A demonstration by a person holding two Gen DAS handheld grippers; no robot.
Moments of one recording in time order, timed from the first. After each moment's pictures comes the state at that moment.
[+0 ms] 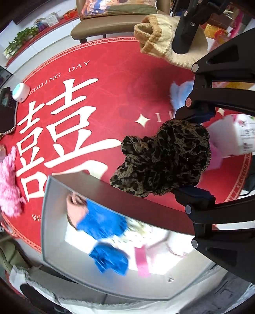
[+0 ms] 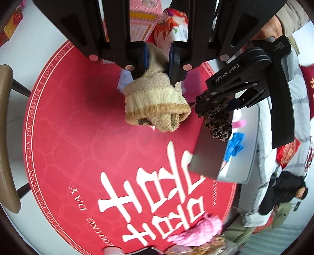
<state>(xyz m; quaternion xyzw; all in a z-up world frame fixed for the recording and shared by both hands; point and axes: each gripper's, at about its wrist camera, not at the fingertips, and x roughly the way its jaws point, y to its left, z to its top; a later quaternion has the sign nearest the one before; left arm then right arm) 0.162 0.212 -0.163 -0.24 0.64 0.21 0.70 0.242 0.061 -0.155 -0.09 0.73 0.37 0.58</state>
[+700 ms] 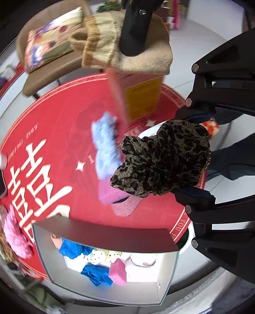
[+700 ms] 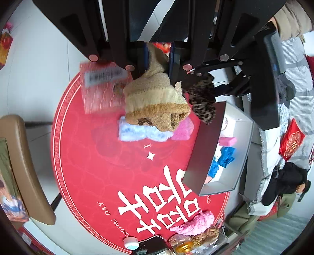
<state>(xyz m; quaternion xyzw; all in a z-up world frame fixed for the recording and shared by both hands) 0.044 0.122 -0.122 -0.17 0.66 0.05 0.73 0.126 -0.006 -0.076 -0.07 0.70 0.31 0.64</state>
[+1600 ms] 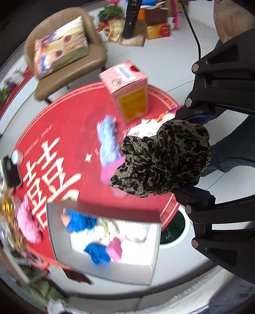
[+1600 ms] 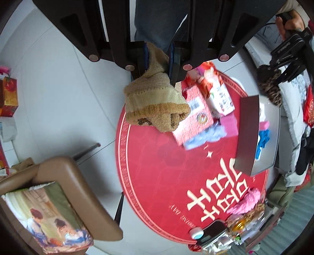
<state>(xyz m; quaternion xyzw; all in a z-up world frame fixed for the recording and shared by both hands) -0.012 0.130 -0.062 -0.15 0.64 0.05 0.75 0.137 -0.121 -0.058 -0.05 0.70 0.15 0.70</state>
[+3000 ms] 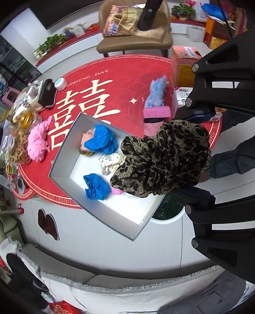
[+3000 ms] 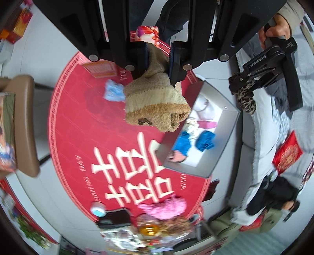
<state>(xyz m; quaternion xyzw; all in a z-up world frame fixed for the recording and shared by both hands) -0.047 0.273 -0.043 -0.29 0.57 0.22 0.74 0.146 0.103 -0.009 -0.14 0.65 0.36 0.66</state>
